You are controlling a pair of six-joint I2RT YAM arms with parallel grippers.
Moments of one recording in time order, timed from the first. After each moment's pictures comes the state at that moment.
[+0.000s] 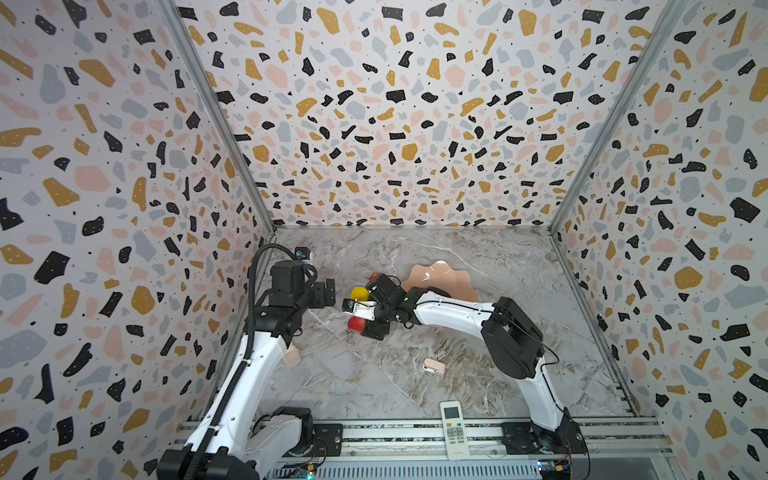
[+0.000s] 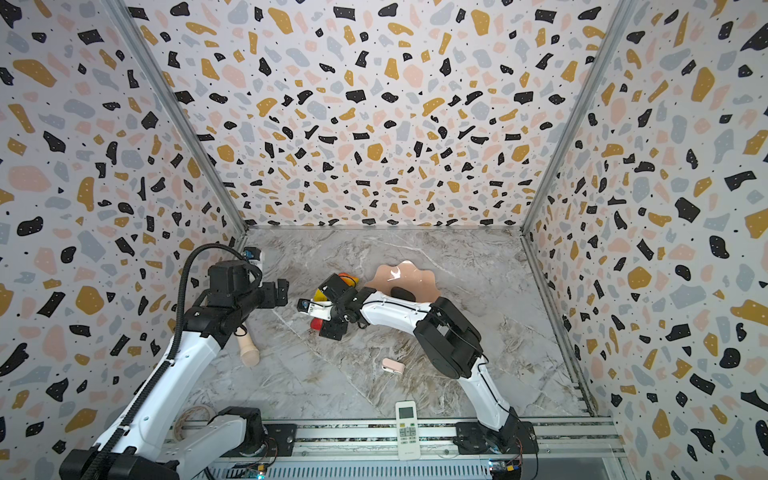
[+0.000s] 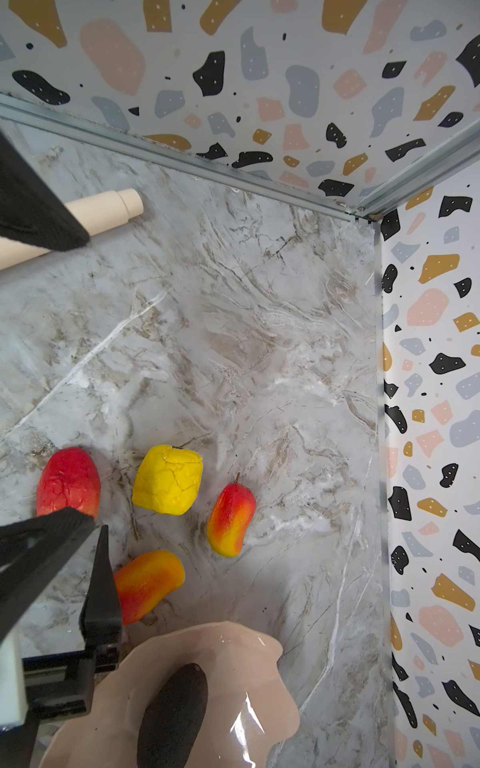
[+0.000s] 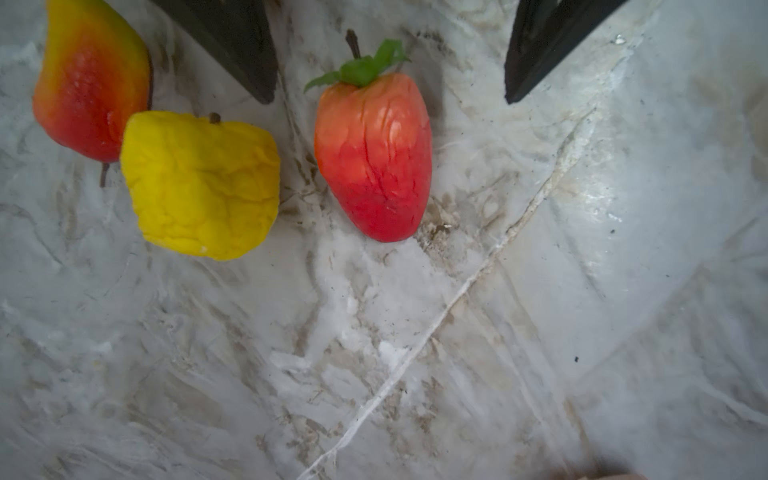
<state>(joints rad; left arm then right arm) -0.08 1.03 0.92 -0.54 -0.06 -0.03 0.98 2.15 1.65 -0.39 -0.20 -0.52</state>
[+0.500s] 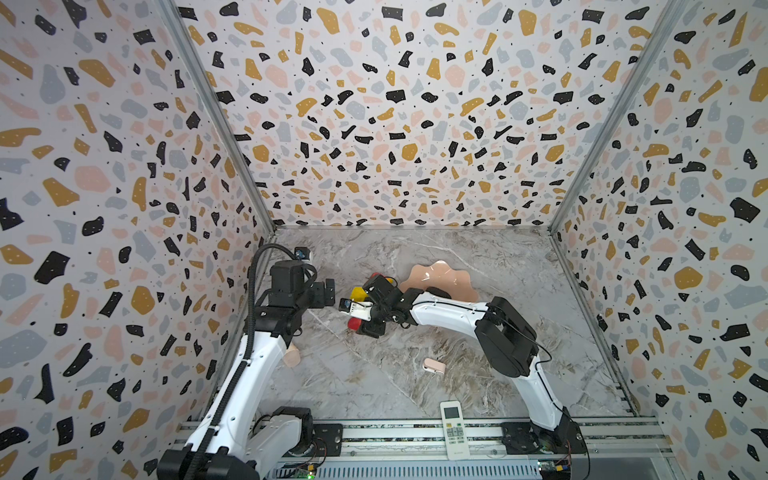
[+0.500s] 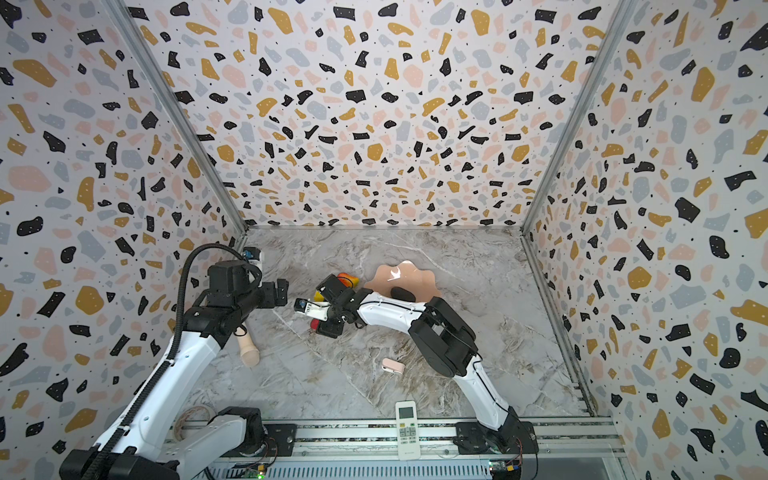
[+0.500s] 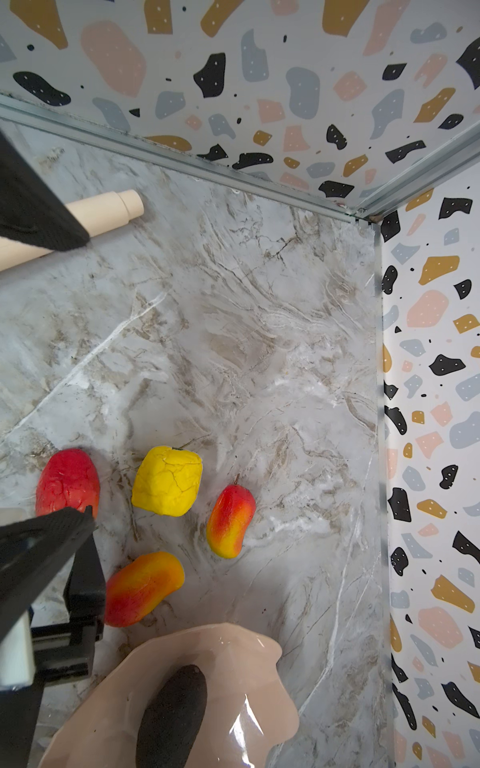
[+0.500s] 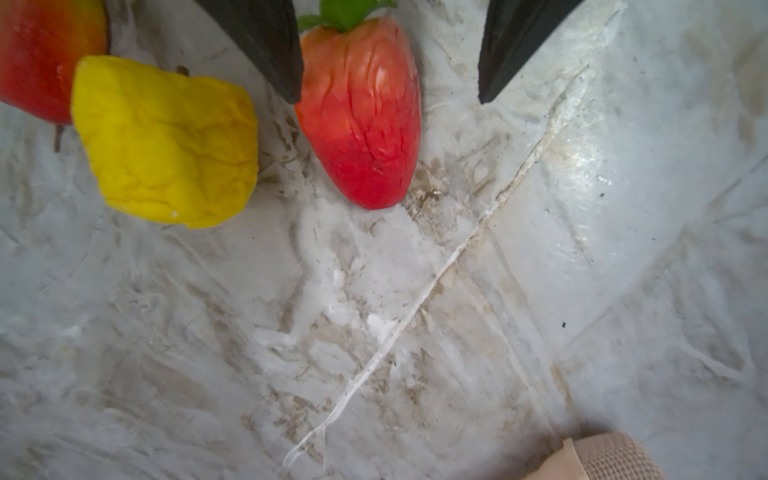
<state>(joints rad) -0.08 1.03 0.92 -0.54 -0.06 -0.03 0.98 2.20 1.68 -0.35 -0.25 -0.48</state>
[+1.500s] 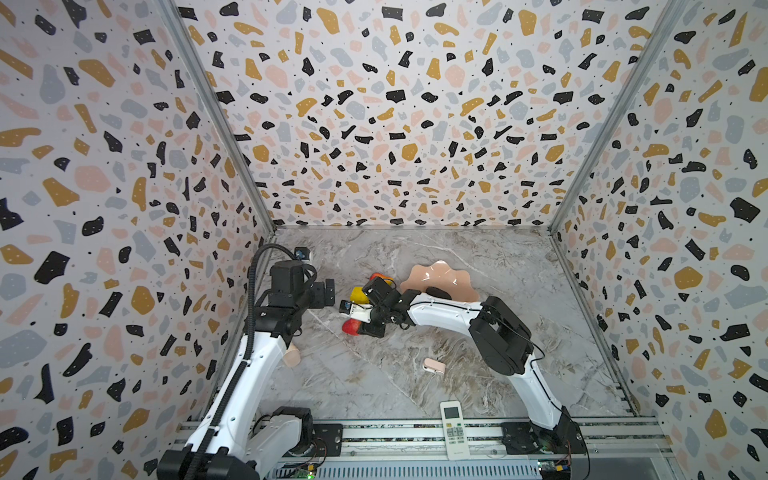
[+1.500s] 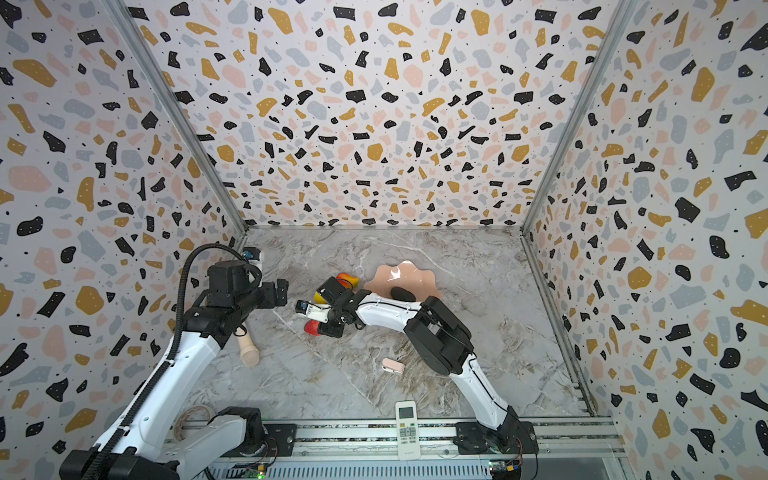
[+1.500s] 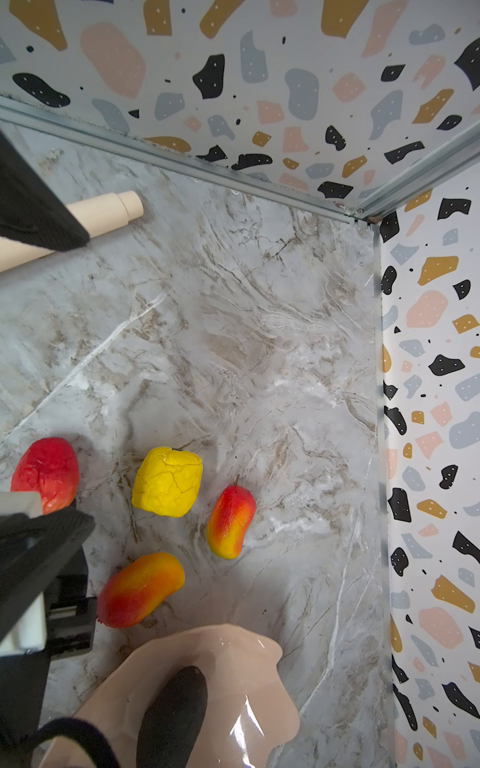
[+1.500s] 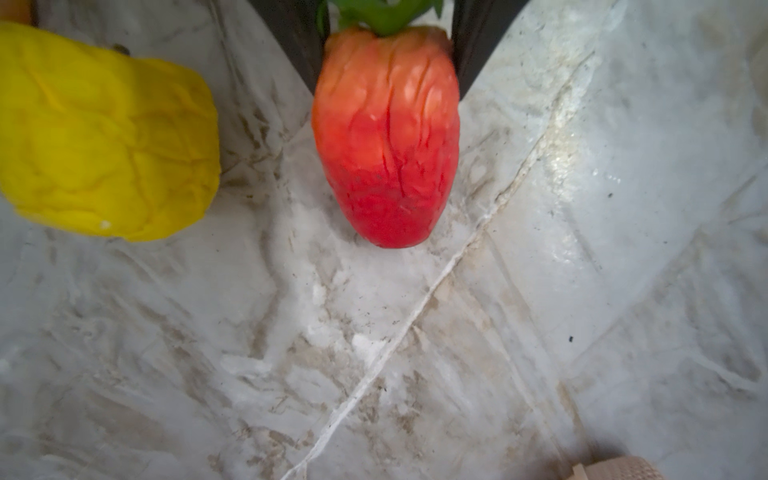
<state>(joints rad) -0.08 1.02 0.92 -0.54 -0.06 -0.02 0.98 2.21 1.66 -0.36 -0.27 -0.46</state>
